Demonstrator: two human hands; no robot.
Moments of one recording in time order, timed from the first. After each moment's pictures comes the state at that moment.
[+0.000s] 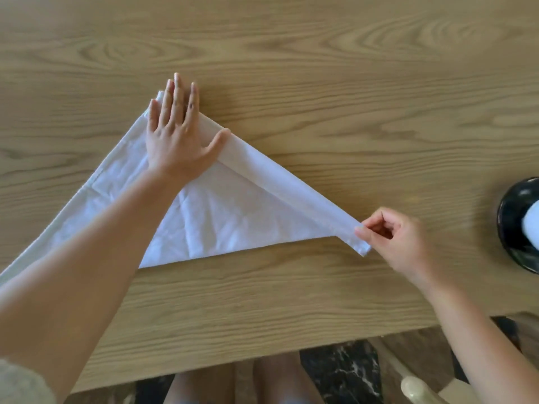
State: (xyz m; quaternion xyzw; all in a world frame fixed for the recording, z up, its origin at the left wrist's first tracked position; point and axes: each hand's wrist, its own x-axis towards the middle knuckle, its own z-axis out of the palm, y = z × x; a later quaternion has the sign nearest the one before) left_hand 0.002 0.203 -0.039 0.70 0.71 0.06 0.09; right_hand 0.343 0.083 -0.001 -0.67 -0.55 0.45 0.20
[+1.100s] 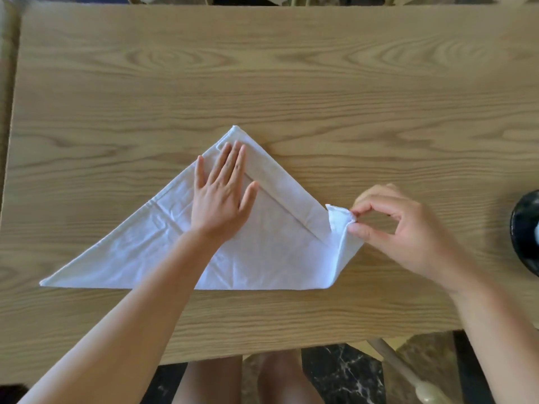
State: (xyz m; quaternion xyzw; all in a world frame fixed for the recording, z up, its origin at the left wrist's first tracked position) left_hand 0.023 0.109 -0.034 0.72 0.67 0.10 0.13; right_hand 0.285 0.097 0.077 -0.52 -0.72 0.43 0.15
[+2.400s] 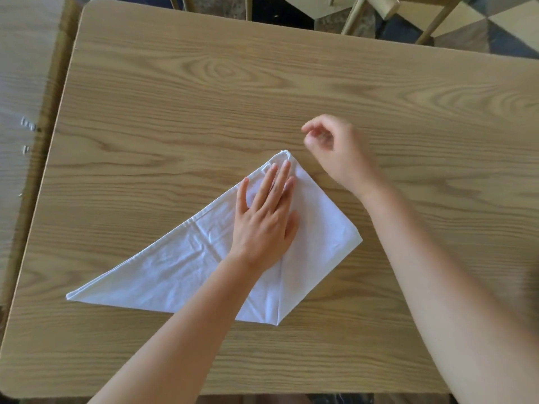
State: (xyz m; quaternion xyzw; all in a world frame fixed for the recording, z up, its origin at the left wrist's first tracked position) left_hand 0.021 0.110 -0.041 0.74 0.66 0.14 0.04; right_hand 0.140 0.239 0.019 -0.55 -0.75 0.31 0.18
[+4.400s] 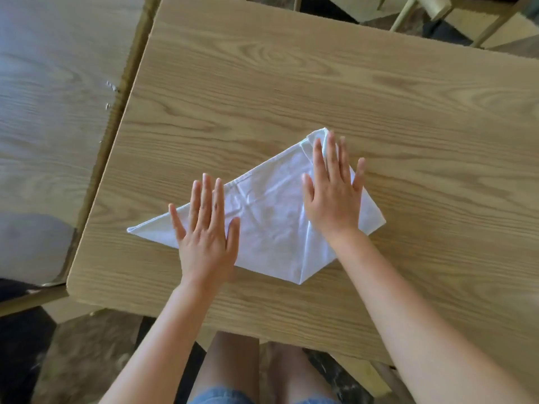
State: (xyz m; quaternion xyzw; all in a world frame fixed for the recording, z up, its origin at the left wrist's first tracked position) left_hand -0.052 -0.010 -0.017 0.53 0.83 0.11 0.11; right_hand 0.108 0.128 -0.025 -0.56 -0.82 0.08 0.07
